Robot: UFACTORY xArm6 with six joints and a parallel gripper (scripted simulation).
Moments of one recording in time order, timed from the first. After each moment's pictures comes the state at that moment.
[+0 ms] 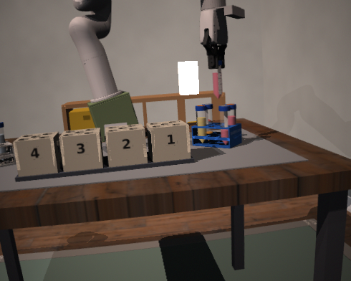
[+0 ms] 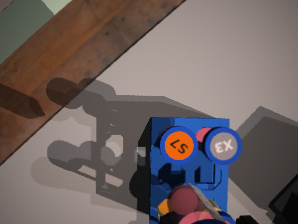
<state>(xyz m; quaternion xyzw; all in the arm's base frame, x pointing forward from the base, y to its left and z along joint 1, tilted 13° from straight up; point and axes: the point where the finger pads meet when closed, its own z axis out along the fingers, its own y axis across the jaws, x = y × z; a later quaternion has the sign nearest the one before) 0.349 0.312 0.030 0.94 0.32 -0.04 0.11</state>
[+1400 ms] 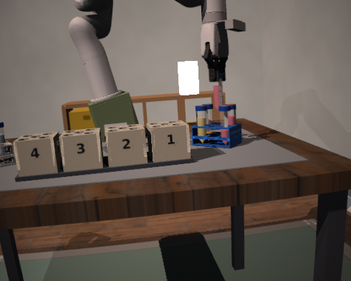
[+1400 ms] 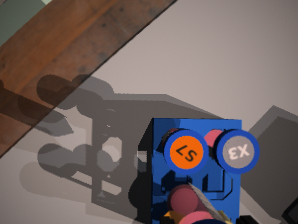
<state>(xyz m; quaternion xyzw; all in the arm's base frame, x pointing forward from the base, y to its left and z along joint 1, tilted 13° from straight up) 0.348 0.304 -0.008 0.94 0.32 -0.04 0.11</state>
